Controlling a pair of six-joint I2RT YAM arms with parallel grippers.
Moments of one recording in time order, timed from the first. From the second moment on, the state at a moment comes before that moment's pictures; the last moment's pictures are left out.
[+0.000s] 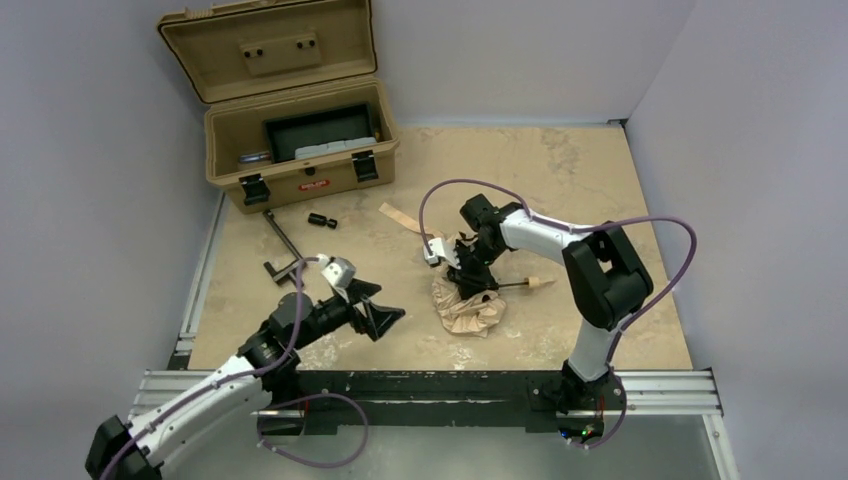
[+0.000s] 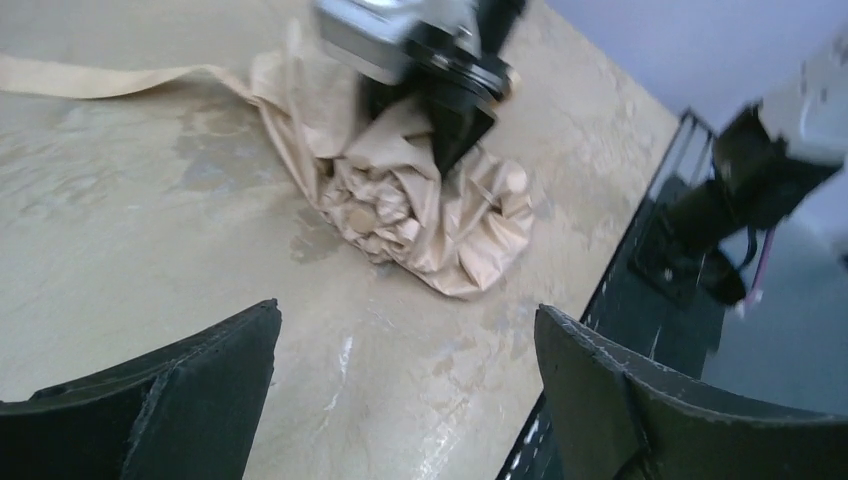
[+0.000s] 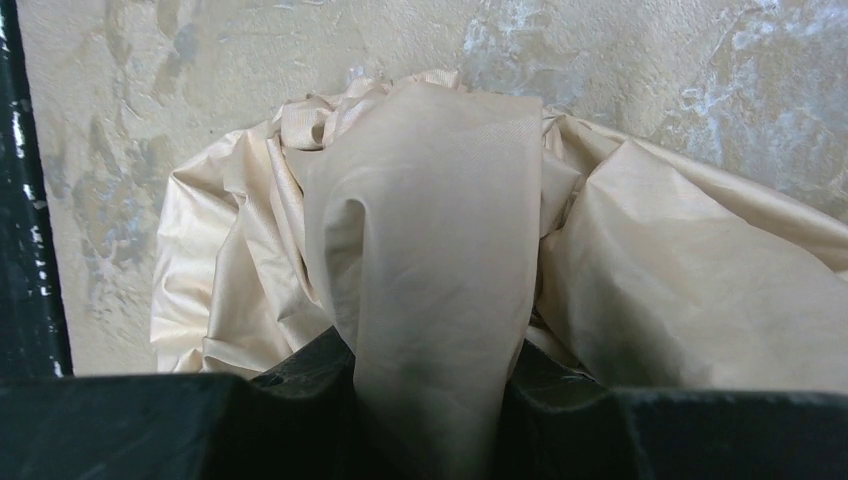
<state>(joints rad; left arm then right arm) -0.70 0.41 0.10 0.20 0.19 -0.48 0.57 1.82 1.11 -0.76 -0.57 -1.03</state>
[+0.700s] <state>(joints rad) -1.05 1.36 0.38 0.71 0.04 0.43 0.55 1.90 1.18 -0.83 -0.67 -0.98</state>
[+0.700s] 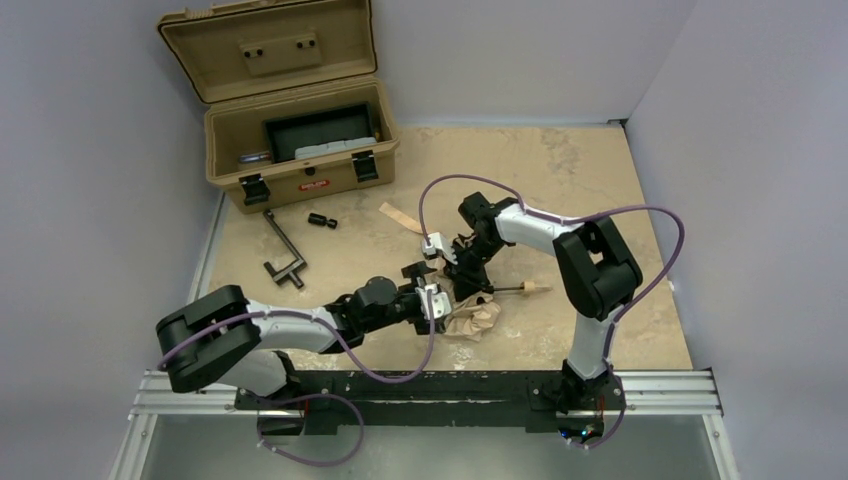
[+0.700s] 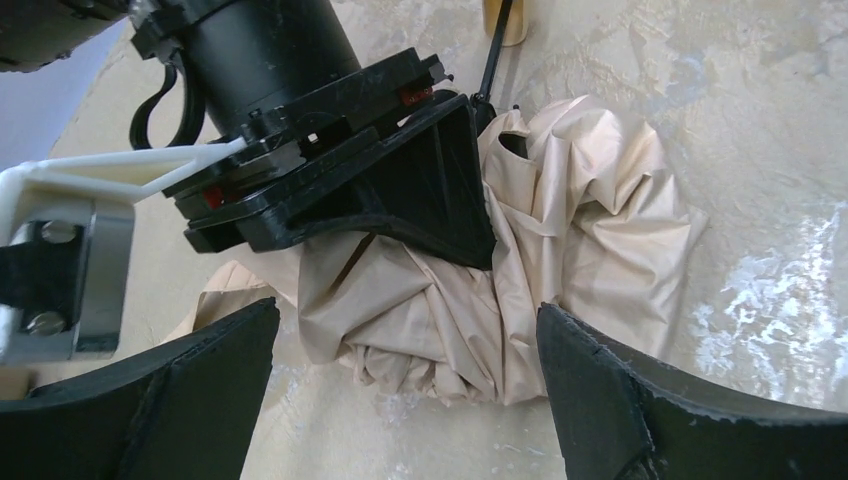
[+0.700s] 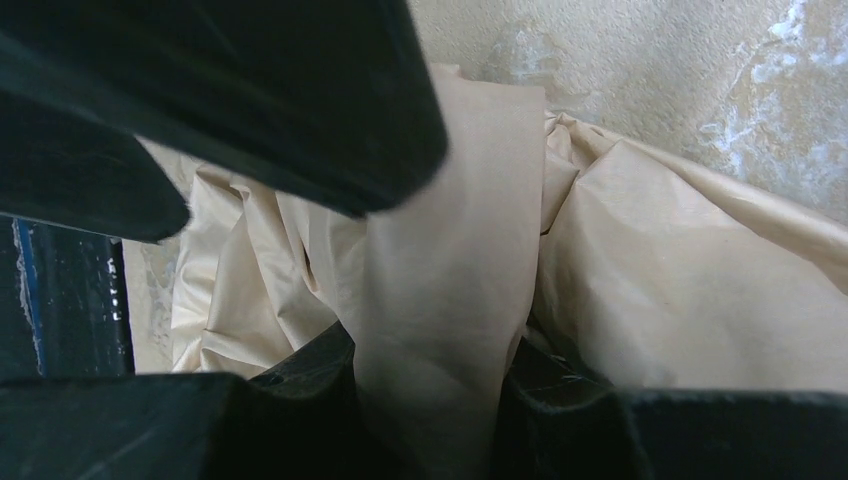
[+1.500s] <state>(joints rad) -1.05 1.55 0.49 0.62 0.08 0.59 0.54 1.91 1.19 -0.83 -0.72 -0.99</state>
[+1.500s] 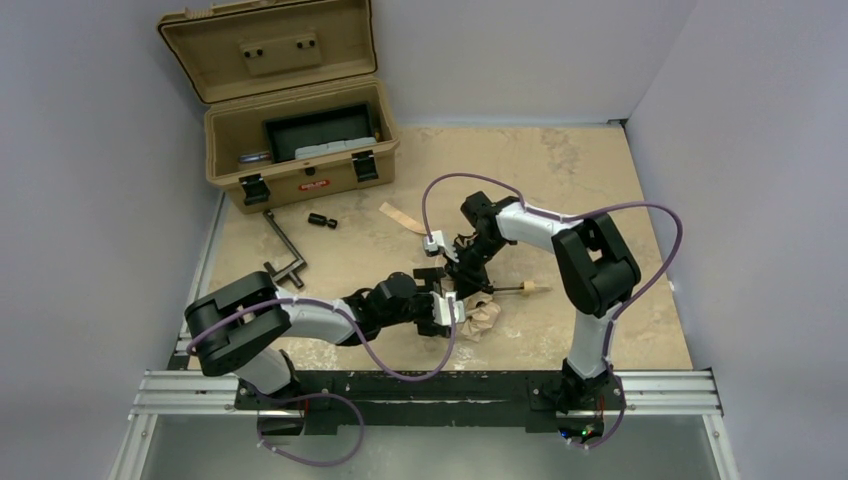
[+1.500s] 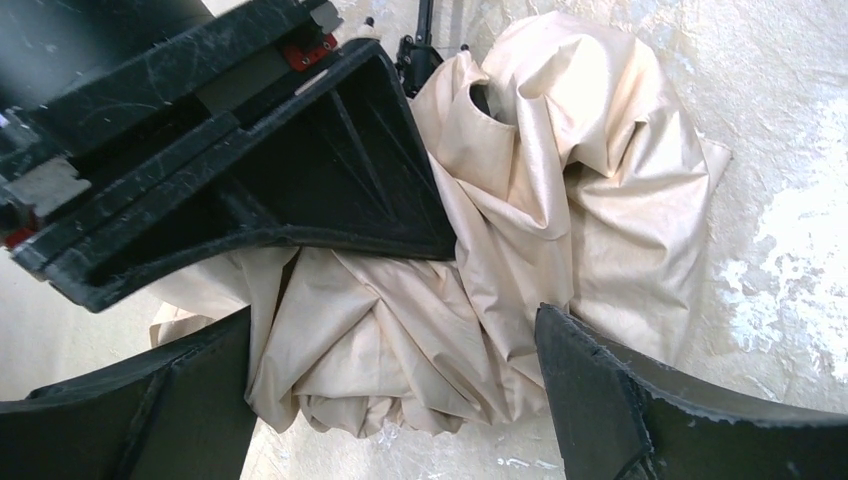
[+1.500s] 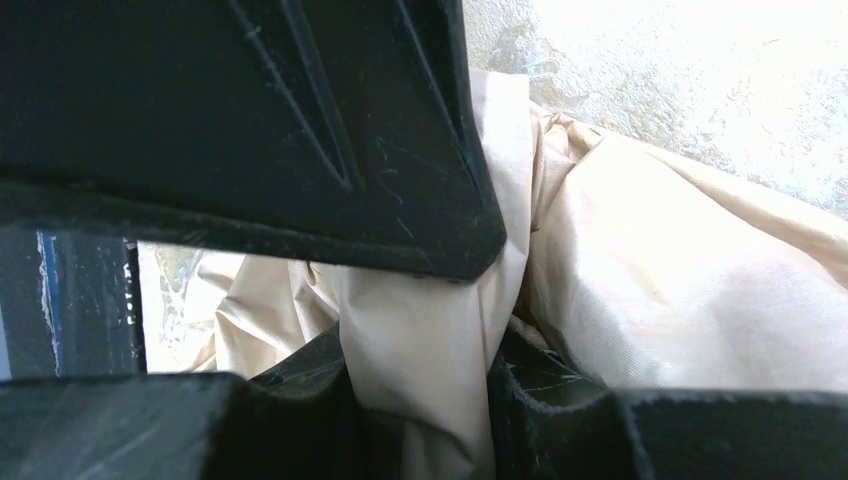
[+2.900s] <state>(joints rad) -0.93 1.76 0.83 0.26 0.33 0.56 0.25 1.73 1.18 -0.97 -0.84 -1.23</state>
